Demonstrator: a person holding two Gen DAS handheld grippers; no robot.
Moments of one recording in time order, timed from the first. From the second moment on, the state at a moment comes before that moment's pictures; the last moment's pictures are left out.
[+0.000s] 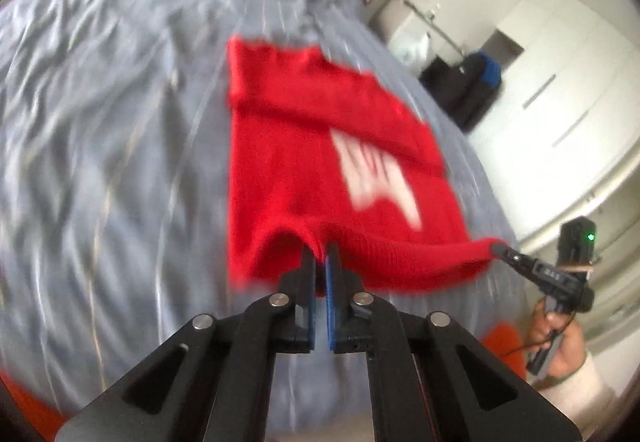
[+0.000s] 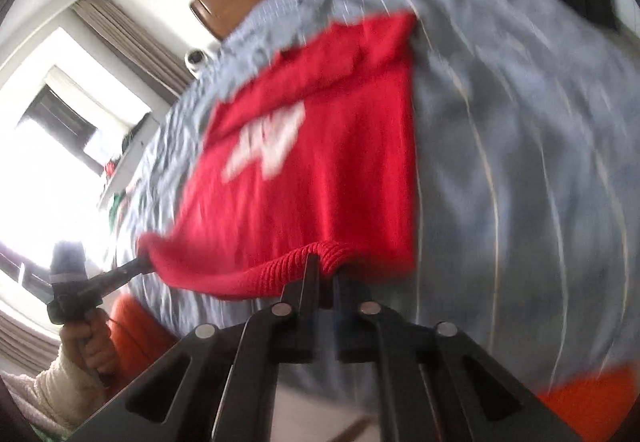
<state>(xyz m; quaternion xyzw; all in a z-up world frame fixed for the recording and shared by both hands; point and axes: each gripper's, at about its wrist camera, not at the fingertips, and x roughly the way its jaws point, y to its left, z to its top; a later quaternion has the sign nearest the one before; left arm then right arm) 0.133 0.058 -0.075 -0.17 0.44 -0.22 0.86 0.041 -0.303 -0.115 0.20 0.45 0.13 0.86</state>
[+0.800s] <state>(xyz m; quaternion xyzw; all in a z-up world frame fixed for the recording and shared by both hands) 0.372 0.050 -0.090 -0.18 0.44 -0.10 0.87 0.331 -0.338 -0.112 0.19 0.38 0.09 0.90</state>
